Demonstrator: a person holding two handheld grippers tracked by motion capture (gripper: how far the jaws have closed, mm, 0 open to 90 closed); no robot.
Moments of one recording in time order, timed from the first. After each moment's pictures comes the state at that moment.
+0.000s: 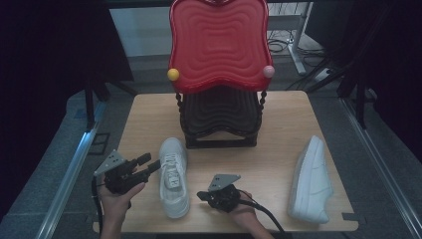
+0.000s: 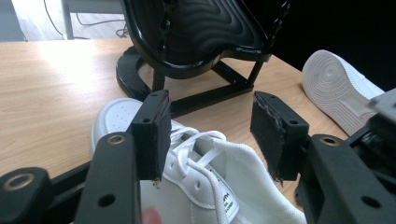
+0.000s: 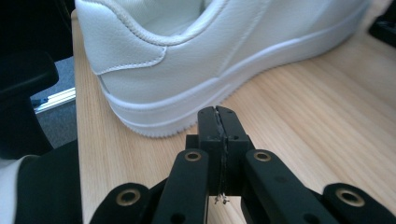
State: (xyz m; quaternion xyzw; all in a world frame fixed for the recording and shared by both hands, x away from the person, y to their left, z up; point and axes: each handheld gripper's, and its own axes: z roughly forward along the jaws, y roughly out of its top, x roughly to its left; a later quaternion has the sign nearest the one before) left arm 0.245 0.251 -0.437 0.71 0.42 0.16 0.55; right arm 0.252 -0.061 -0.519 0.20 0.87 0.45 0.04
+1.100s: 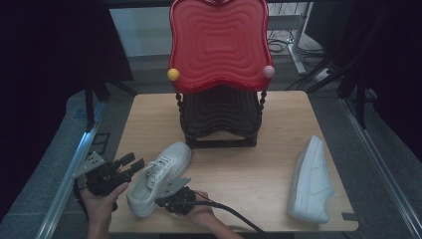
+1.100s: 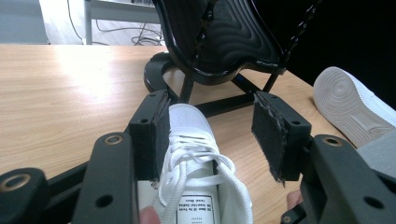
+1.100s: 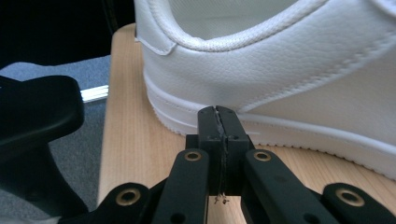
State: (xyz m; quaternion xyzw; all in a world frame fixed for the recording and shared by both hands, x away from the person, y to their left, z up) left arm 0.237 0.289 -0.434 0.68 0.45 0.17 0.55; right arm 0.251 0.053 -0.532 0.12 0.87 0.47 0.01
